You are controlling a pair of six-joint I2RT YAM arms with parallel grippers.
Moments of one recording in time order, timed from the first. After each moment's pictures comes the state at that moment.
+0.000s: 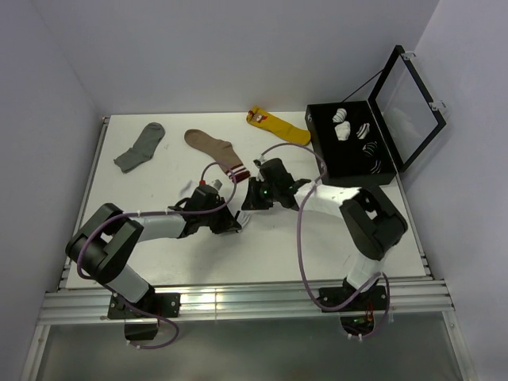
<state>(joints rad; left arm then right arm) -0.65 1.58 0.63 0.16 0.24 -0.94 0.65 1.77 0.97 -0.01 -0.31 0.62</state>
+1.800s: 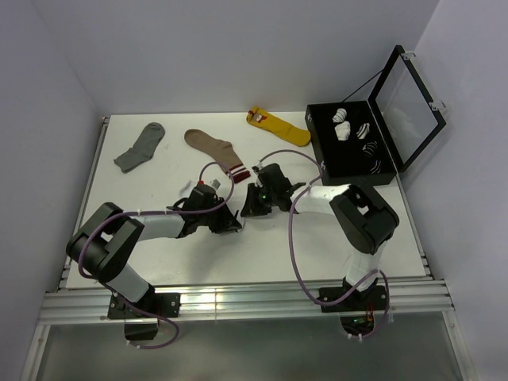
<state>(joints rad) -0.63 1.59 0.61 0.19 0.28 -0.97 0.66 1.80 0.94 0.04 -0.33 0.64</state>
